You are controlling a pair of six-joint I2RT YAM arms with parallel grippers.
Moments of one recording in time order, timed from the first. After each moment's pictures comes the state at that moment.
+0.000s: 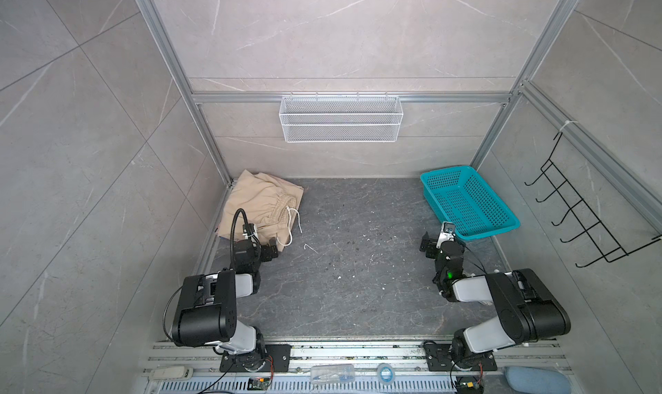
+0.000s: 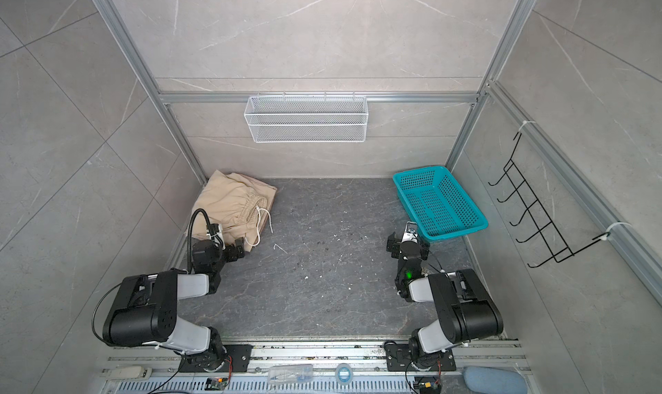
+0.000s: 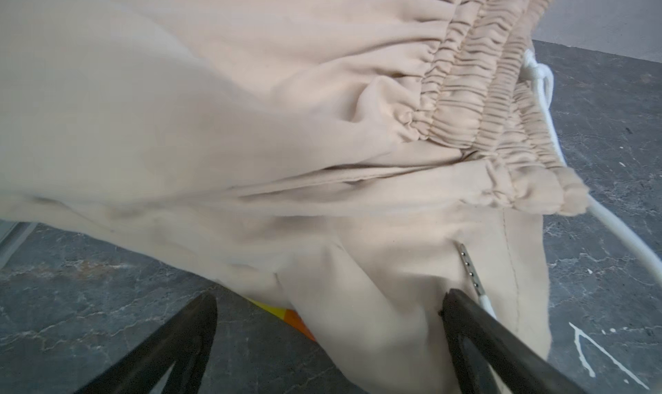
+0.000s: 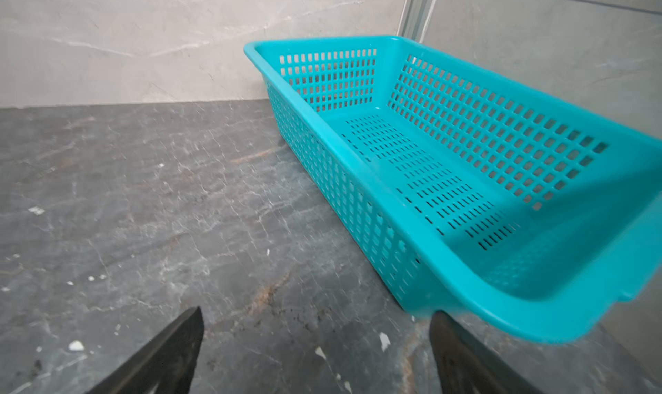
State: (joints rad) left arm 0.11 1.50 0.36 0.67 0.08 -0.06; right arm 0.13 1.52 0.30 0.91 0.37 0.04
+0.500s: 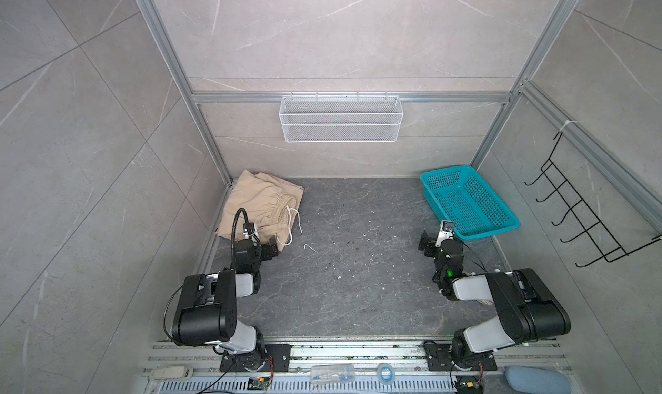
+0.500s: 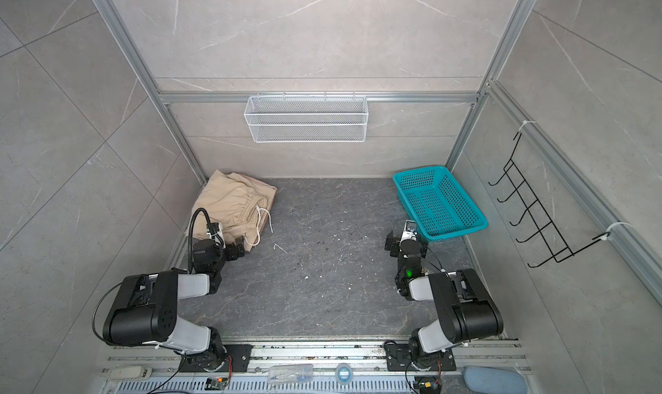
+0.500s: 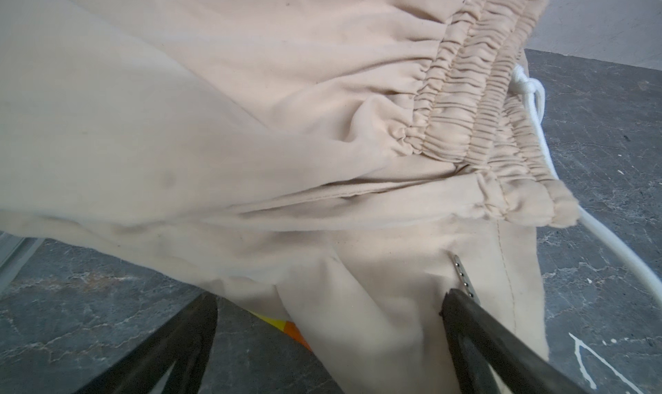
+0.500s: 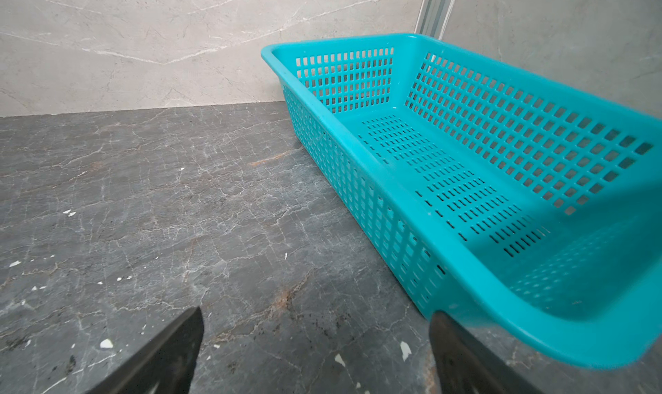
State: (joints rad) left arm 0.10 1.50 0.36 0.69 0.06 -0.05; right arm 0.12 1.52 0.31 0.90 0.33 0.05
